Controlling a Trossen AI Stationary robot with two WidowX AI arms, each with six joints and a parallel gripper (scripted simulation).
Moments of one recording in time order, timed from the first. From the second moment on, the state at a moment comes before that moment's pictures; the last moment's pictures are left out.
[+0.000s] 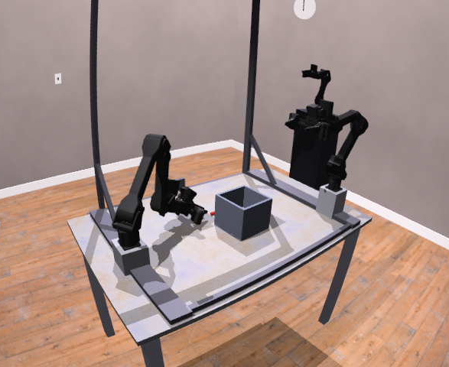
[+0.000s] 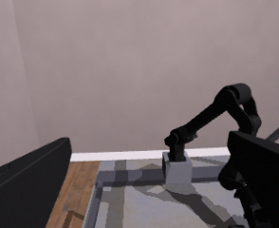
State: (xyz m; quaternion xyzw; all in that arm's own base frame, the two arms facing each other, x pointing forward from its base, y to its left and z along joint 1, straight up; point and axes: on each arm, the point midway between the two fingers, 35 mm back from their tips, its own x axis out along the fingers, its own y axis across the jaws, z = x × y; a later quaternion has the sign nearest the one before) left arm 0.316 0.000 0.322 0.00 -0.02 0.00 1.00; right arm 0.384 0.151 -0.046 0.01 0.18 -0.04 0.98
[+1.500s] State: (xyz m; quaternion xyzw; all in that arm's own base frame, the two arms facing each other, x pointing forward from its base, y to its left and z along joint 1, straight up) left arm 0.316 0.000 0.322 0.00 -0.02 0.00 1.00; right arm 0.426 0.147 -0.064 0.01 0.18 -0.04 0.98
